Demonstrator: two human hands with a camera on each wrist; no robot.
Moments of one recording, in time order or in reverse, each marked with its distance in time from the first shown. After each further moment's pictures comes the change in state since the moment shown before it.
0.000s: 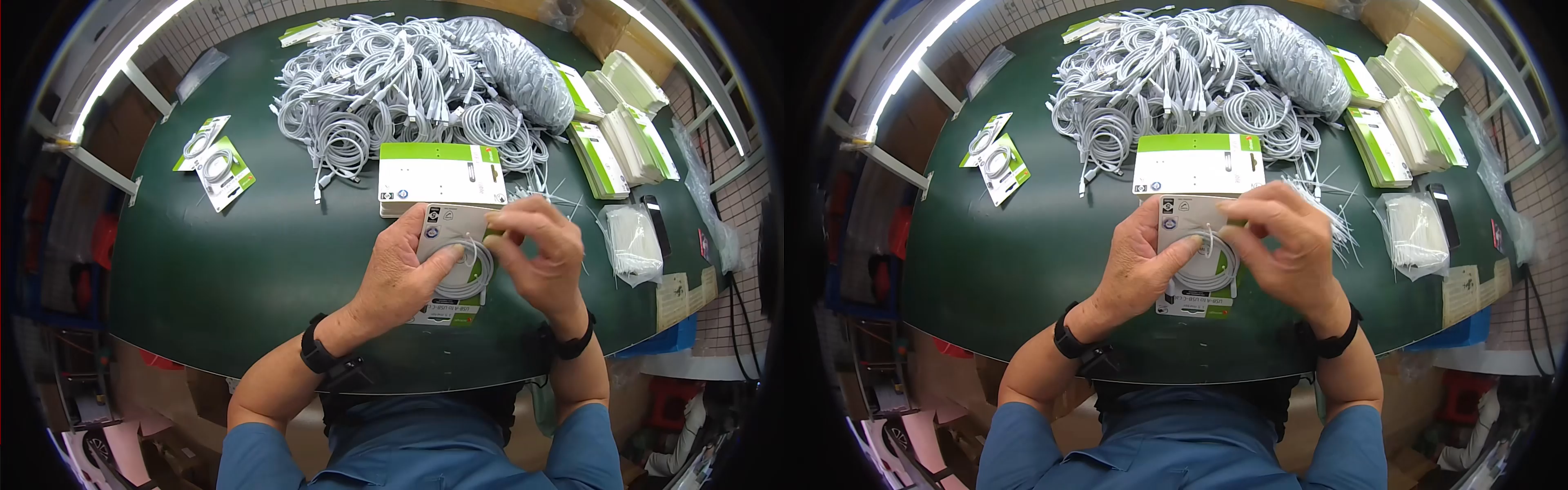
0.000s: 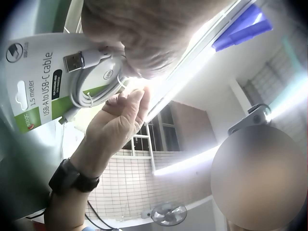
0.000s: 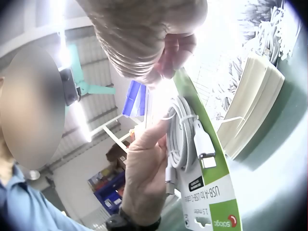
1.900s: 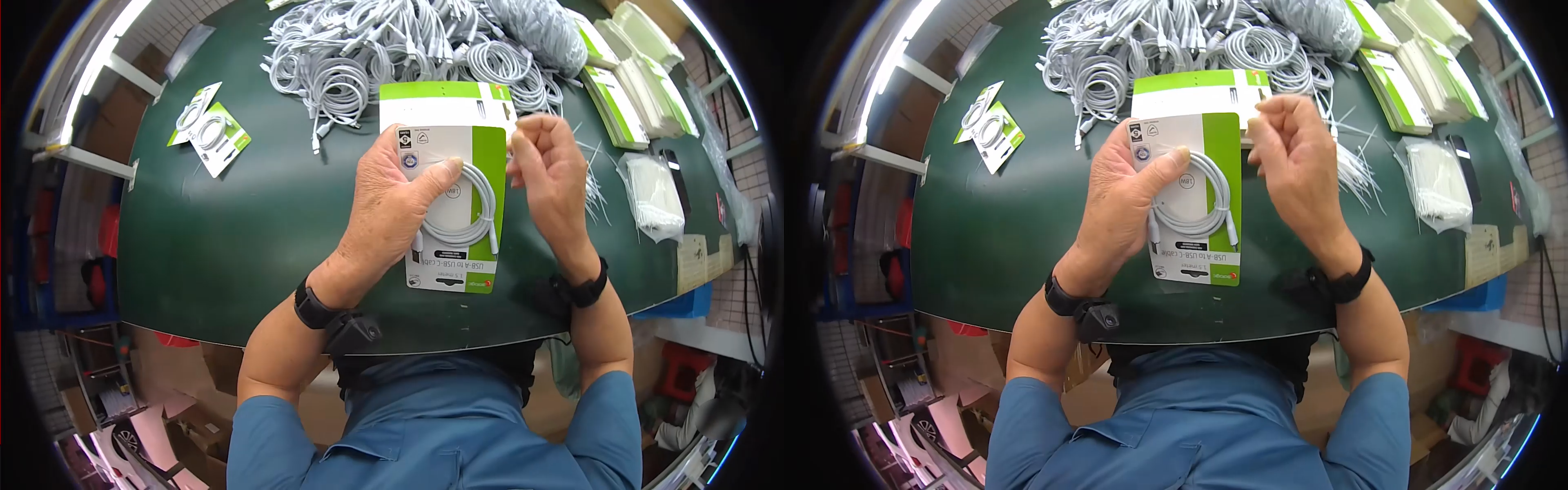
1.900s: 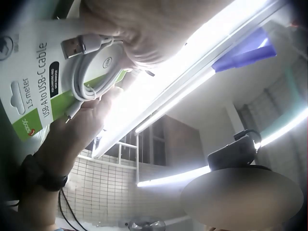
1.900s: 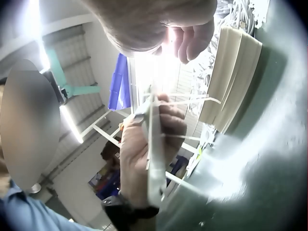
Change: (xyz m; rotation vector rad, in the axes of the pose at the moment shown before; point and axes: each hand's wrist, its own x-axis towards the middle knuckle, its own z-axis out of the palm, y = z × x) left_hand 0.008 0.004 -0.005 -0.219 0.179 -0.009; right_hand -0.013 0.022 0.029 0.332 0.156 0.505
